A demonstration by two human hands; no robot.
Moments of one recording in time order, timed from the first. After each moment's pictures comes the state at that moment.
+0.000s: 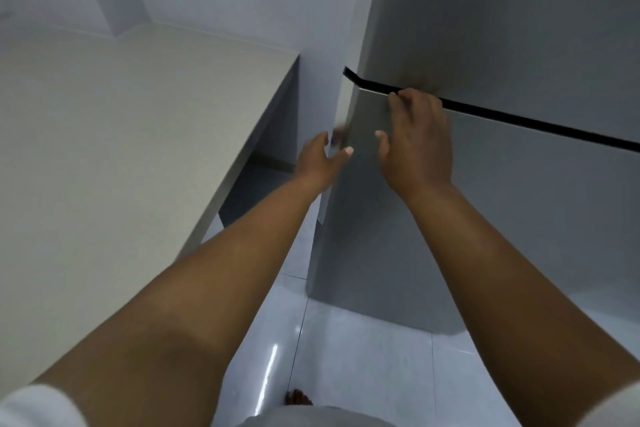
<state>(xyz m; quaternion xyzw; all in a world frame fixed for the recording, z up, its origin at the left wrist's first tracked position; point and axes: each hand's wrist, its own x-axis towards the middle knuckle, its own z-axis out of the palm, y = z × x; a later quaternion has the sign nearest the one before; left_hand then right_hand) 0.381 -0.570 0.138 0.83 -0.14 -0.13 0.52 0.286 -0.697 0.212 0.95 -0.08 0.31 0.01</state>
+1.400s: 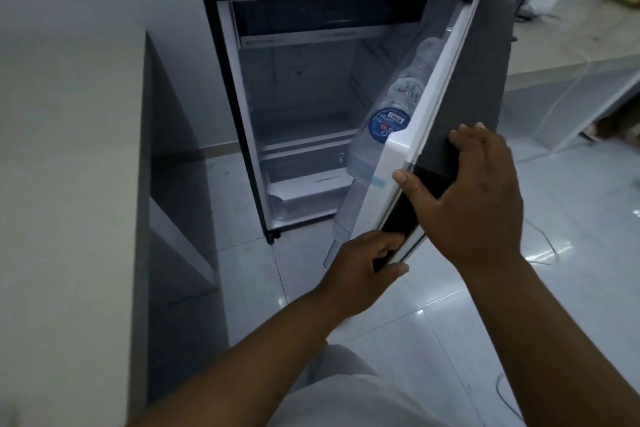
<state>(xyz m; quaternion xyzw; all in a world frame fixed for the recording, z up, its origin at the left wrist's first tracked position) 0.020 -0.430 0.097 0.63 -0.50 -0.36 0.48 -0.076 -0.528 0.223 0.84 -0.42 0.33 -0.03</state>
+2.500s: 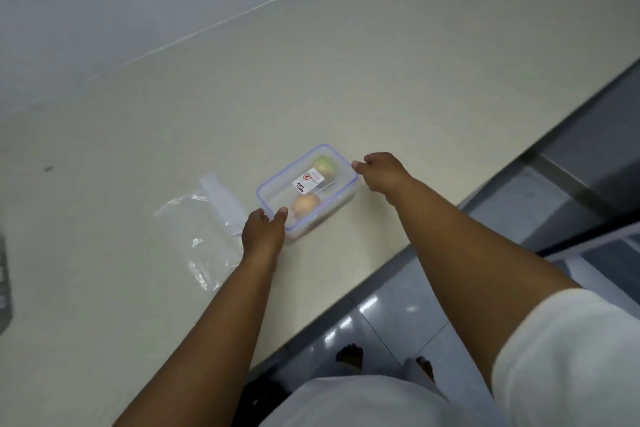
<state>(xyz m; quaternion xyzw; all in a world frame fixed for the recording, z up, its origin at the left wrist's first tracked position) 0.088 0.034 0.036 0.68 0.50 0.02 0.53 0.259 -0.132 0.067 0.88 0.02 -0.29 -0.38</state>
